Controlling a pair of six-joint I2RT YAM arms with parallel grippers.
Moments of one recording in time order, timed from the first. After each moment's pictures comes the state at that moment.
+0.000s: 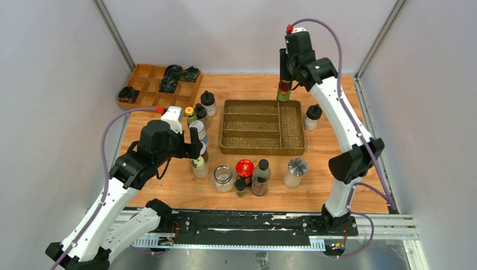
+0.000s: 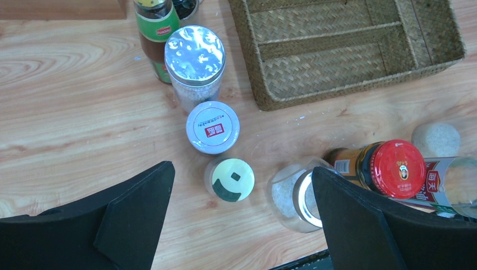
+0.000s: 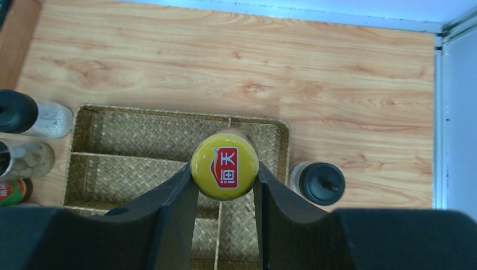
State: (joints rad) left arm -0.51 0.75 0.95 -0.75 -0.11 -0.28; right arm 0.43 1.79 2.14 -0.91 0.33 0.16
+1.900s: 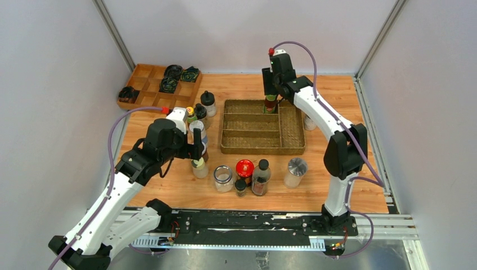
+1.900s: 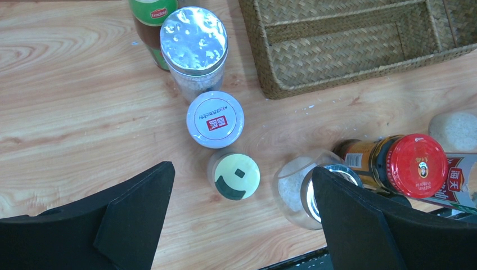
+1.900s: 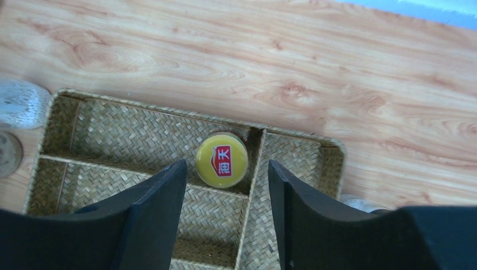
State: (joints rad) left arm -0.51 0.80 0.93 -0.75 -0.11 -0.27; right arm 0.45 1.90 1.77 -0.50 0.24 0.12
